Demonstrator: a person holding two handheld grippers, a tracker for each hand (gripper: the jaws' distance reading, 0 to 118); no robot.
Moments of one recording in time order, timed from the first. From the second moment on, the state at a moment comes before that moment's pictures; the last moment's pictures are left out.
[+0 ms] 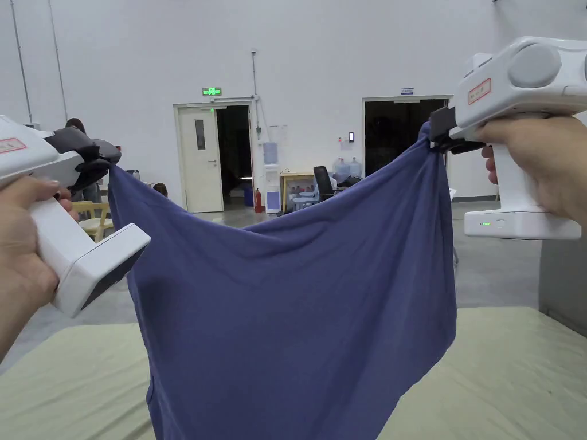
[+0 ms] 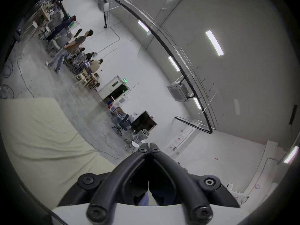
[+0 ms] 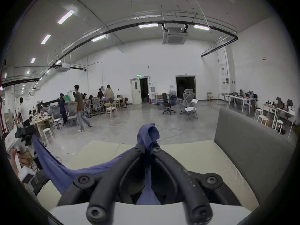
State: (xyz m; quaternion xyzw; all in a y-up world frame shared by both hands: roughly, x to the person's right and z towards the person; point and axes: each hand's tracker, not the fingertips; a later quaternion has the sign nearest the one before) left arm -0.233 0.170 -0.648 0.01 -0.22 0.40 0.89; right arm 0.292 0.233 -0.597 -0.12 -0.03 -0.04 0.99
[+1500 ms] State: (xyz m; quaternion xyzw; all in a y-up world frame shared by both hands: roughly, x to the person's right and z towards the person) left arm -0.309 -0.259 -0.296 -0.38 -0.07 0.35 0.85; right arm 0.283 -0.284 -0.253 -0.49 -0.04 -0.06 0.87
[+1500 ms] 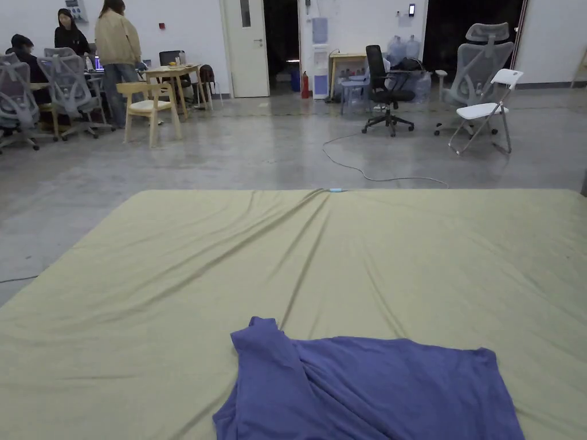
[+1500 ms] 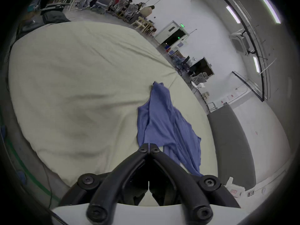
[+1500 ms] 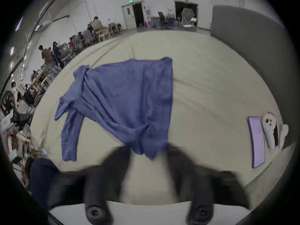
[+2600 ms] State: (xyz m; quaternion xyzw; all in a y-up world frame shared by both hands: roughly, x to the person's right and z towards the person) left arm -0.144 -0.361 -0.437 -0.49 -0.02 -0.07 0.87; right arm 0.248 -0.263 -0.196 -0.41 -0.02 -0.14 0.90
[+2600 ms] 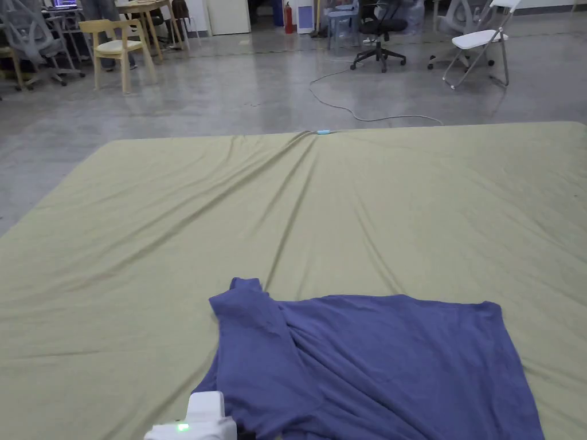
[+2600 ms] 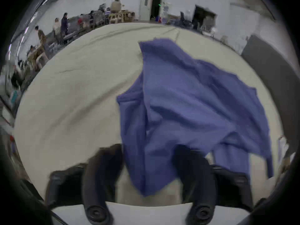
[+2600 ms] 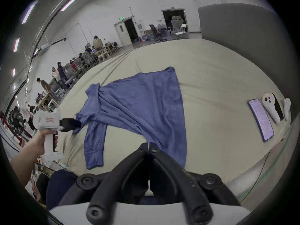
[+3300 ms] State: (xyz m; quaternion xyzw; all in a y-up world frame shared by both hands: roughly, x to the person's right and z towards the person) left arm -0.198 -0.243 -0.361 -0.39 -0.09 0.13 0.90; right arm 0.317 -0.351 -0.605 -0.58 -0.08 0.02 0.81
